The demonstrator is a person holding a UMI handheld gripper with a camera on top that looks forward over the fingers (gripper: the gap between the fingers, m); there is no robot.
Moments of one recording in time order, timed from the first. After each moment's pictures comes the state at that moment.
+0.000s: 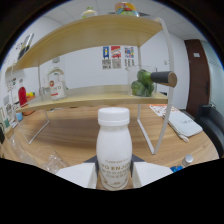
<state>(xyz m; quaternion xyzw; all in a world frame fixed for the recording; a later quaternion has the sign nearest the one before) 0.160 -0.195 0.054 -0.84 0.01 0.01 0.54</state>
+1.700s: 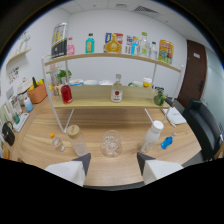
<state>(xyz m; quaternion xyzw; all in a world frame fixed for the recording) 0.014 -0.342 0.154 -0.90 0.03 -0.05 0.43</state>
